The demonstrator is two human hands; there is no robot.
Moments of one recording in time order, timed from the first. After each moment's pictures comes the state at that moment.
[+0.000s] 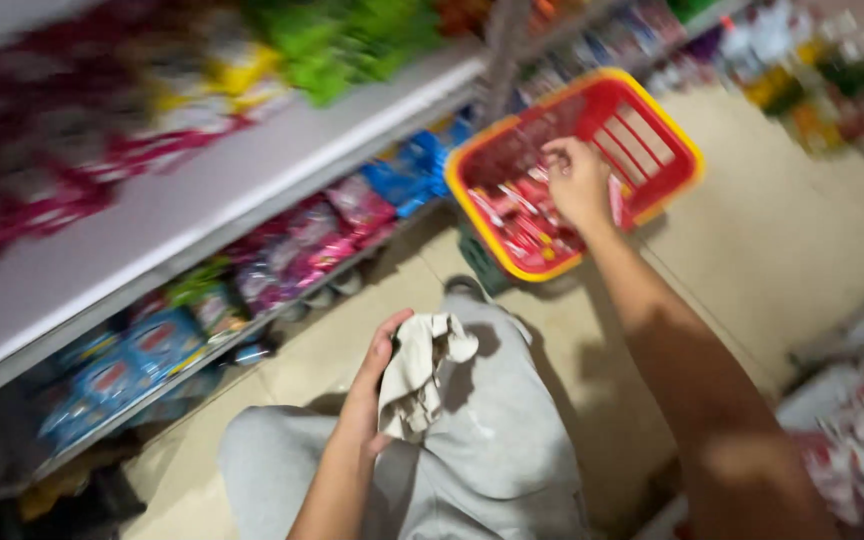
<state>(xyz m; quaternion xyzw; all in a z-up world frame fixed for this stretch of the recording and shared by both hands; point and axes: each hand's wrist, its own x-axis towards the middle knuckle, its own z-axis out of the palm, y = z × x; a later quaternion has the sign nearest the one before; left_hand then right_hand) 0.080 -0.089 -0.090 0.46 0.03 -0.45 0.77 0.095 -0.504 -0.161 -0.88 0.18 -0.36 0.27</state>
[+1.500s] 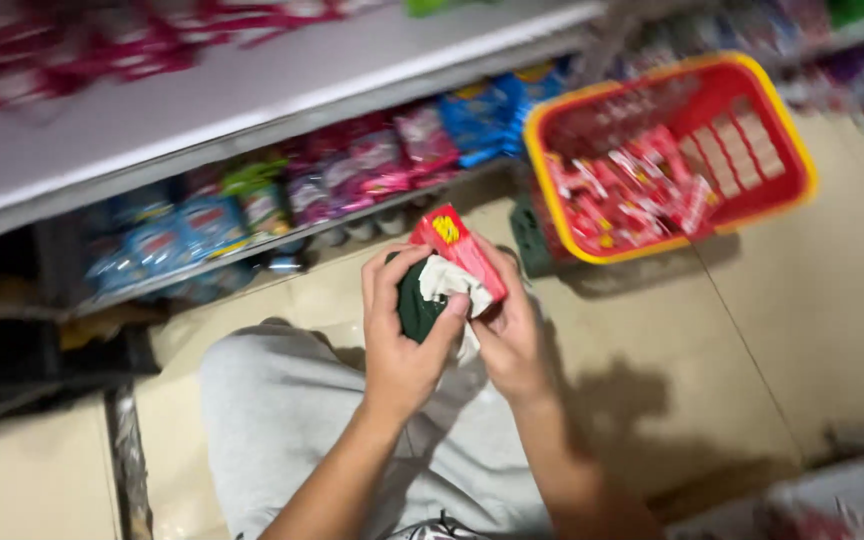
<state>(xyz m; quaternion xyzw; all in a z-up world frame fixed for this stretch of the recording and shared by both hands) 0.032 -0.096 -0.028 0.72 -0.22 0.06 0.66 -0.011 -0.207 -0.054 -0.58 0.01 -0.22 0.78</state>
